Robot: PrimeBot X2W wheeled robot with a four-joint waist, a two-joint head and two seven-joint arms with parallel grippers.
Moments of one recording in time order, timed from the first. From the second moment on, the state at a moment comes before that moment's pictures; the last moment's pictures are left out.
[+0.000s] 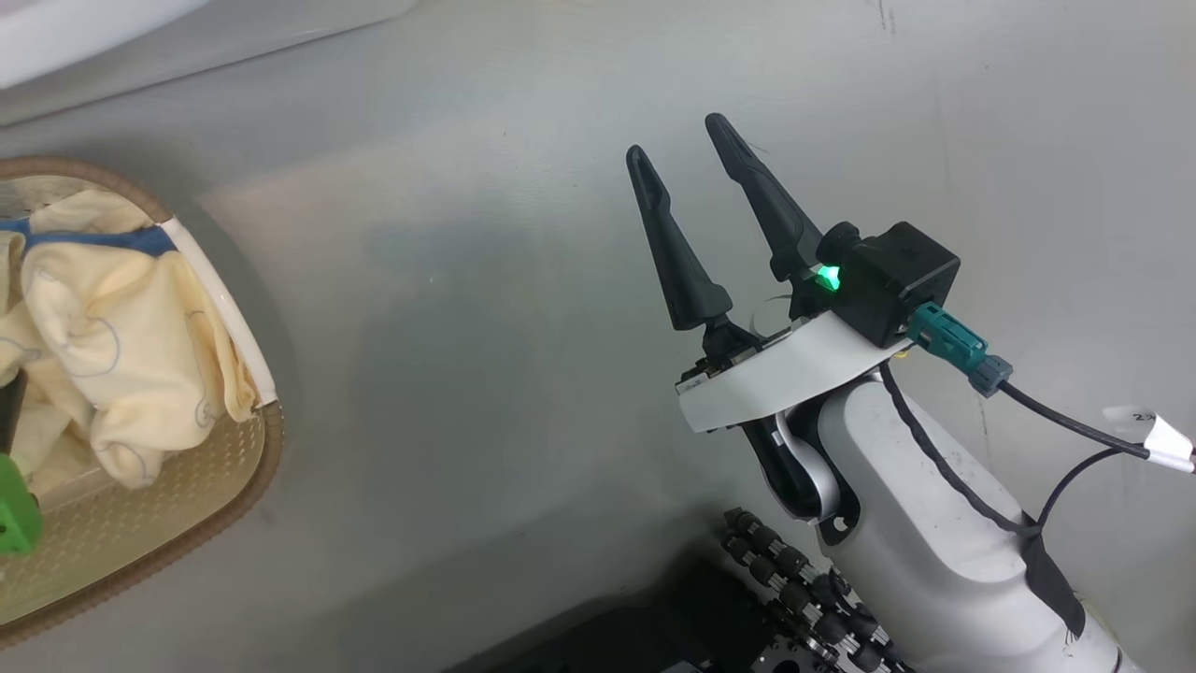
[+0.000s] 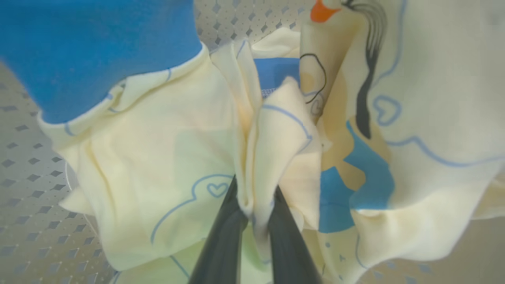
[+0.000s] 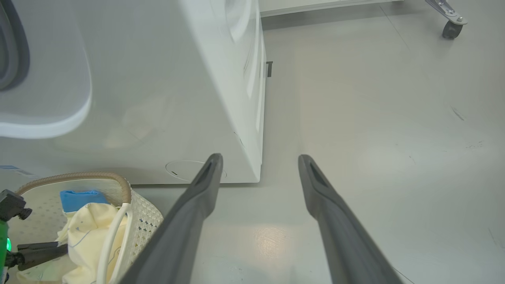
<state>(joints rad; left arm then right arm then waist) -0.64 0.76 -0.87 0.58 -0.97 -0.12 -0.04 -0.54 -0.06 0.60 0.10 0.47 -0.10 -0.25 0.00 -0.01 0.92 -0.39</state>
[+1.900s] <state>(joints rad) -0.33 0.60 -0.48 0.15 -1.12 -0.12 -0.25 -0.40 -0.08 0.40 0.34 0.48 0.04 -0.25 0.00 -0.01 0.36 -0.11</state>
